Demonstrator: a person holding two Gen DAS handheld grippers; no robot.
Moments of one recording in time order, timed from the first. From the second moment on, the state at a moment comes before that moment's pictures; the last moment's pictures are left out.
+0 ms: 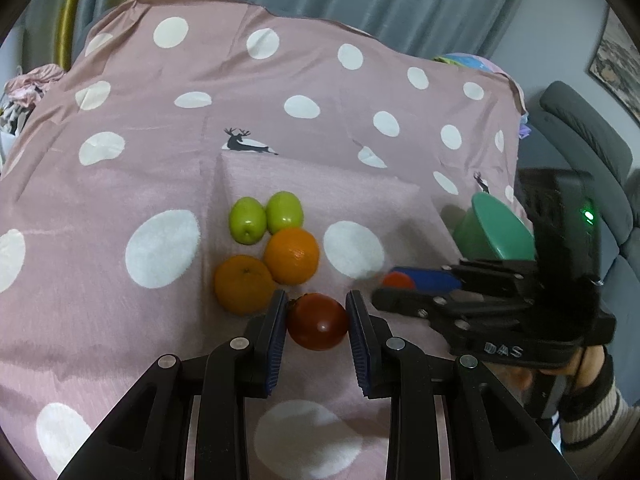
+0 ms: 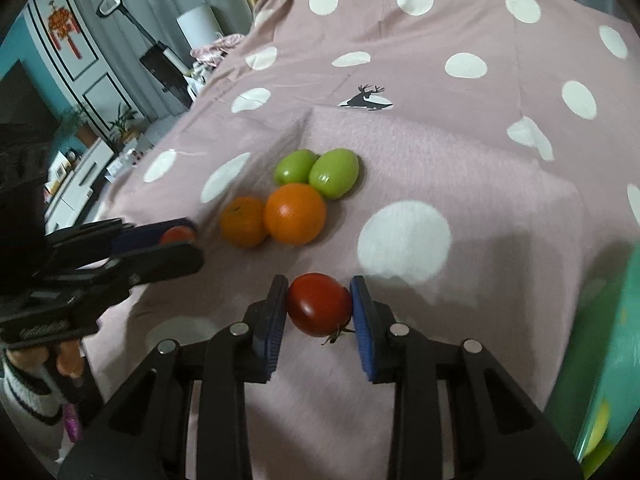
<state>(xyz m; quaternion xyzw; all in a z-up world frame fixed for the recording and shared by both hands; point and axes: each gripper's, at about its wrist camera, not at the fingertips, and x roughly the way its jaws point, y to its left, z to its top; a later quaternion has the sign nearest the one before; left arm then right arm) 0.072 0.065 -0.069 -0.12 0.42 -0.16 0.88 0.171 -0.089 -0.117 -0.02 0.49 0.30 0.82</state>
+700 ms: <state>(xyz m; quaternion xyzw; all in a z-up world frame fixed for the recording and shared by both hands) 0.034 0.038 -0.044 -0.09 0.42 -0.16 0.89 0.095 -0.127 -0.086 0.03 0.46 0.28 0.84</state>
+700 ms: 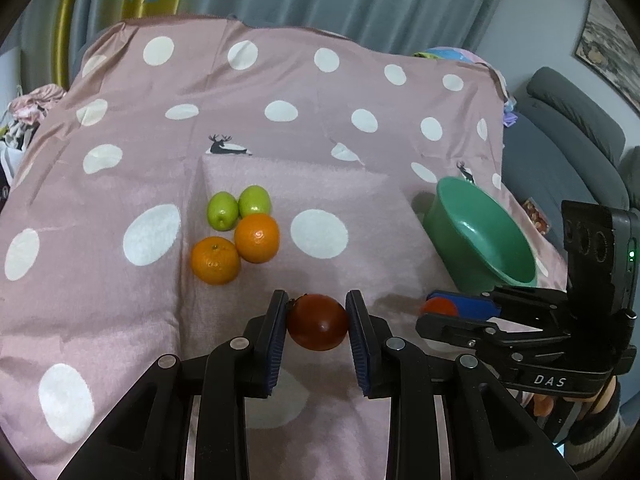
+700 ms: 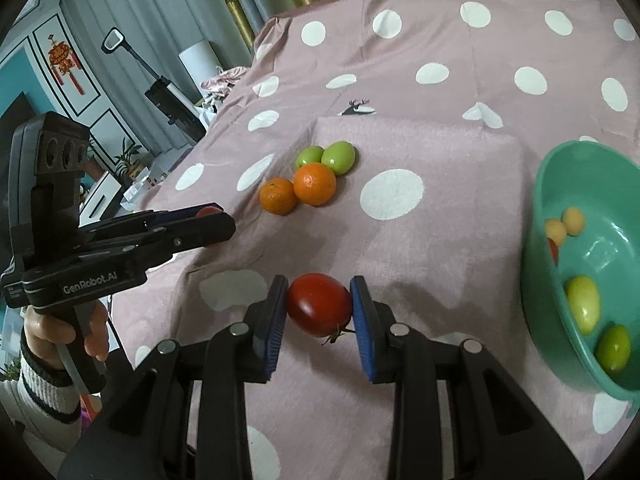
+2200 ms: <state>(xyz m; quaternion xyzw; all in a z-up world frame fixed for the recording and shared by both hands) 0.020 -0.018 0.004 -0.02 0.38 -0.19 0.90 0.057 -0.173 -0.035 0.05 0.38 0.27 0.88</state>
